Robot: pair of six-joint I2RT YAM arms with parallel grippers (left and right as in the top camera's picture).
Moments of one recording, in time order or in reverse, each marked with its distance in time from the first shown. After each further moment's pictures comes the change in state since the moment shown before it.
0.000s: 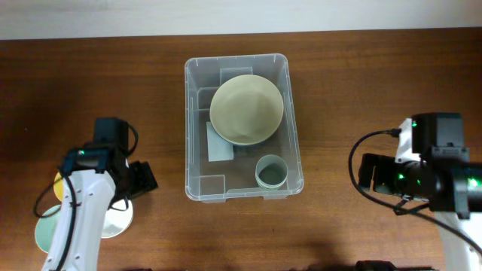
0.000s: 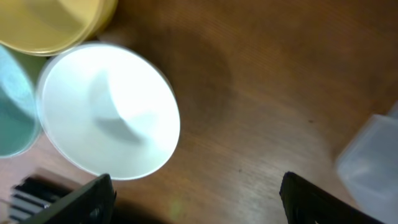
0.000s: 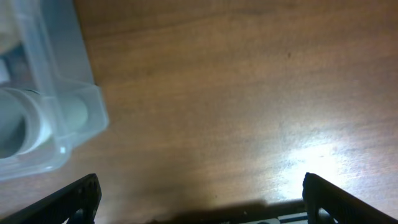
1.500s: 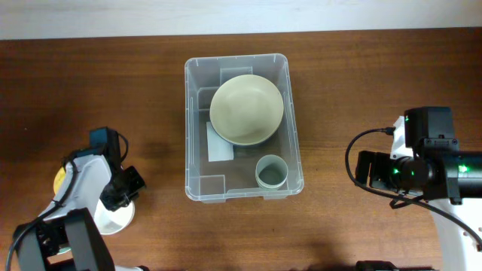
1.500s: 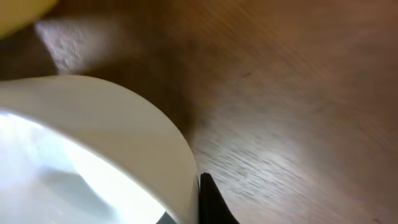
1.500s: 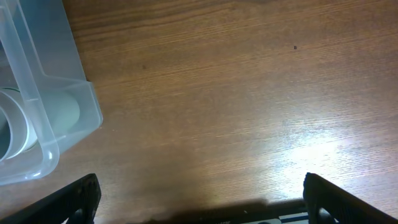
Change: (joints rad) left arm 0.150 0.271 -0.126 0.274 0.069 -0.034; right arm 0.003 0.048 -0.025 0.022 0.000 0.000
